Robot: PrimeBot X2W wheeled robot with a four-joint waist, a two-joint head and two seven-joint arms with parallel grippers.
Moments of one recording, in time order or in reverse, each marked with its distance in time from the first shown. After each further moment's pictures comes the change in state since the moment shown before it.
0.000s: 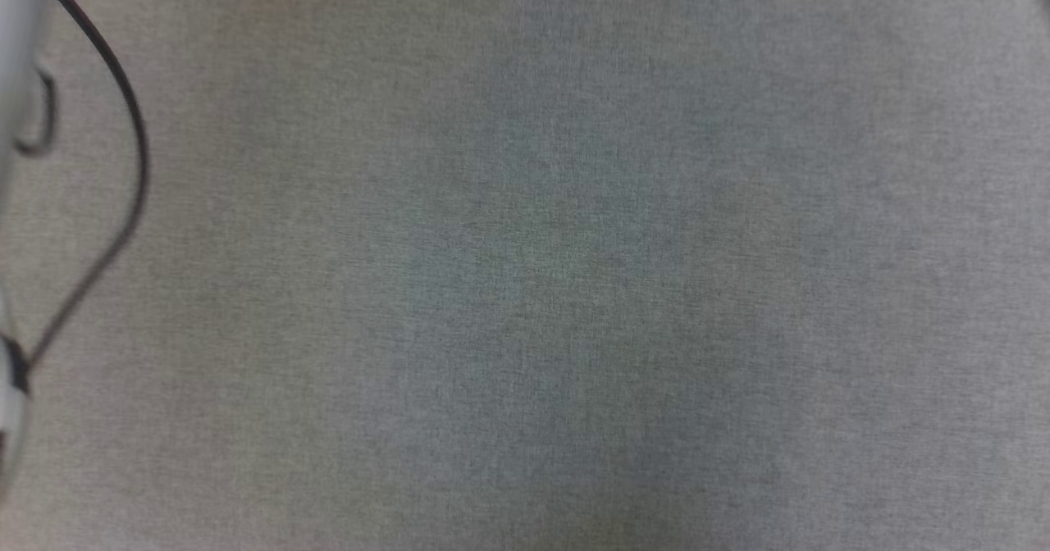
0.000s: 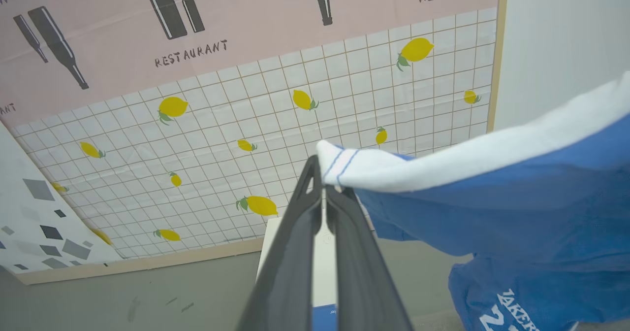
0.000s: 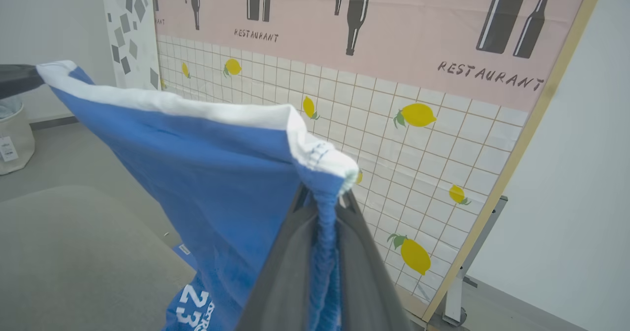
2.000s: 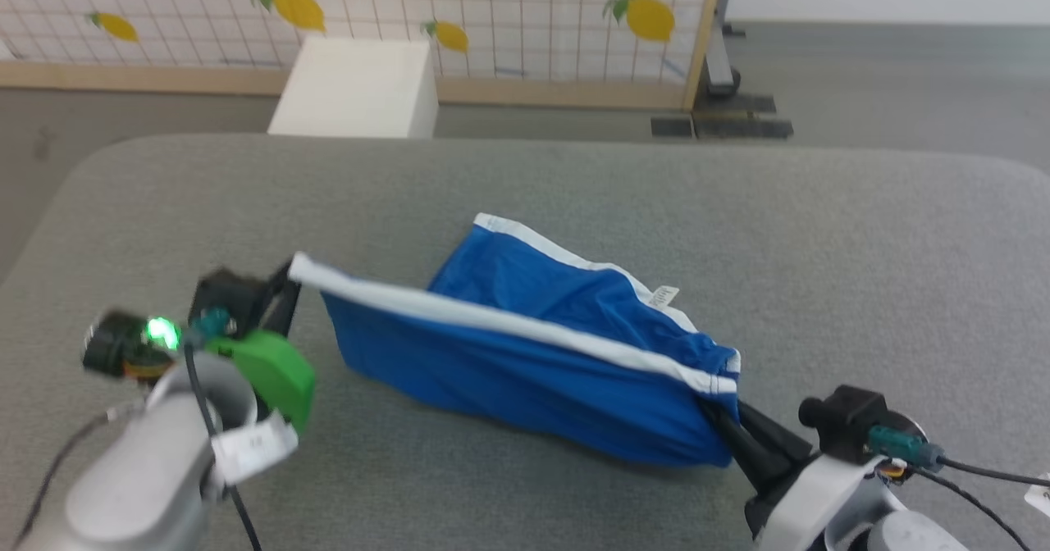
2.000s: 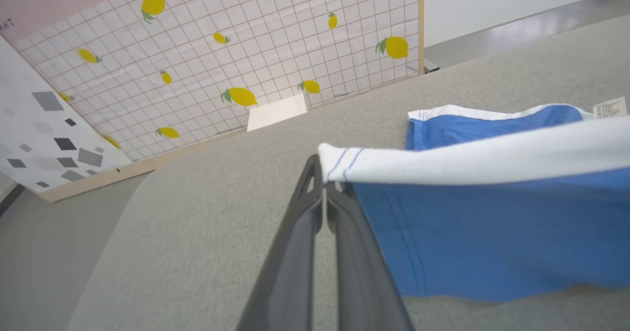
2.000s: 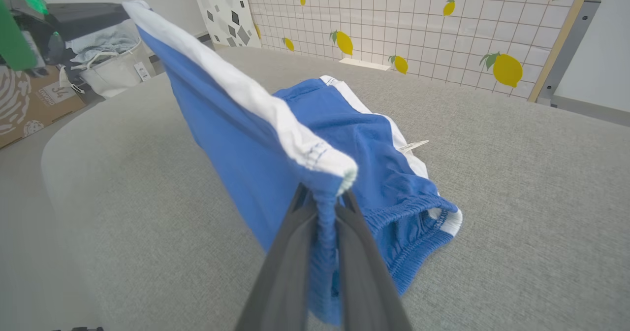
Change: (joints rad) left arm 1.156 0.163 0.177 -0.621 0.244 0.134 0.138; right arm 1.497 -0.116 -0.291 -0.796 -0.208 0.000 0.155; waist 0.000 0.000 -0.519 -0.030
